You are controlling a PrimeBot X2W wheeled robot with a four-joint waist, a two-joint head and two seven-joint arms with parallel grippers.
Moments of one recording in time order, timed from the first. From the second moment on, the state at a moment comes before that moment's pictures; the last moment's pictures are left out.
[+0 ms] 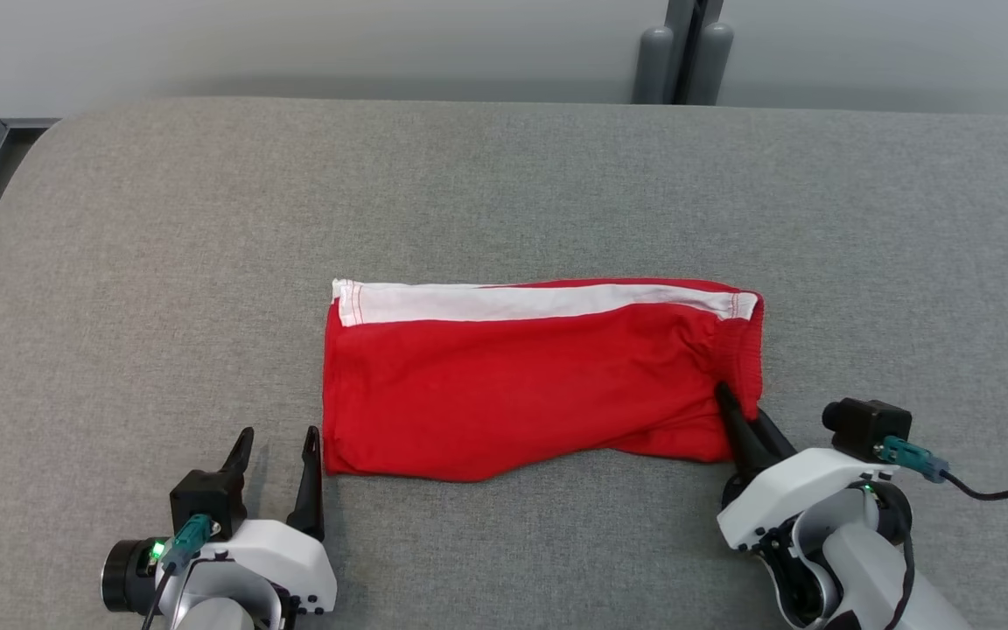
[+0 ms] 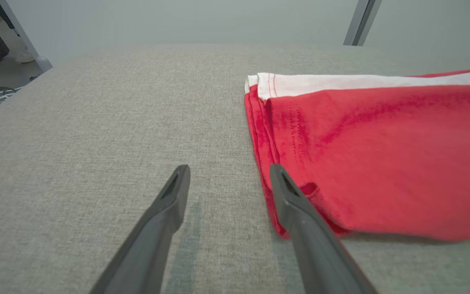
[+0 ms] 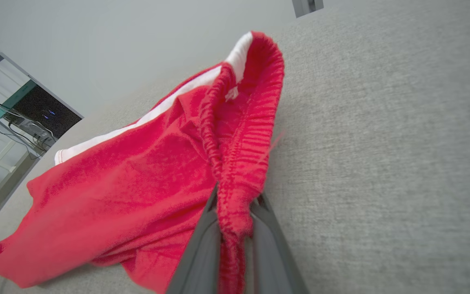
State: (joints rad) left arm -0.23 0.05 -0.12 0.61 -0.19 0.04 -0.26; right arm -0.44 -0.04 0.36 0.80 0.64 0.13 -0.26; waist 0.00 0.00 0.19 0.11
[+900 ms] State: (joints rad) left arm -0.19 0.05 -0.27 0.61 -0.27 0.06 -0.26; right arm -0.59 -0.05 0.70 0.75 0.49 0.13 -0.25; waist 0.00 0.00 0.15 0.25
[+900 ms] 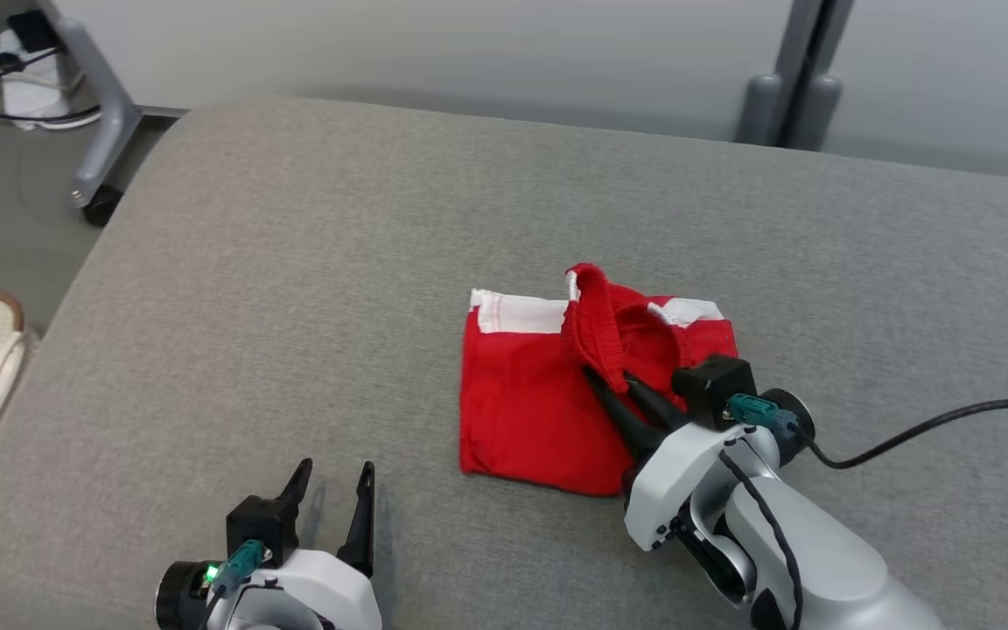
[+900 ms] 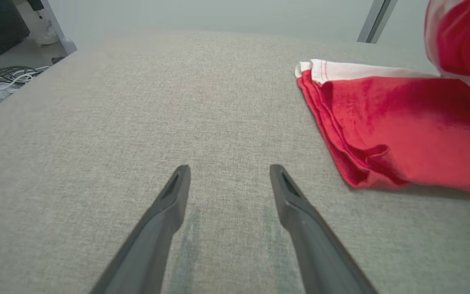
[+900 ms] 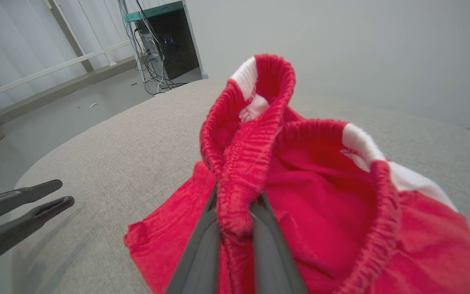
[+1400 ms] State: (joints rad) left arm -0.19 0.05 -0.27 0.59 -0.27 0.08 -0.26; right arm -0.66 -0.05 0.76 0.82 0.57 0.13 -0.26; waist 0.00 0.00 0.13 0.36
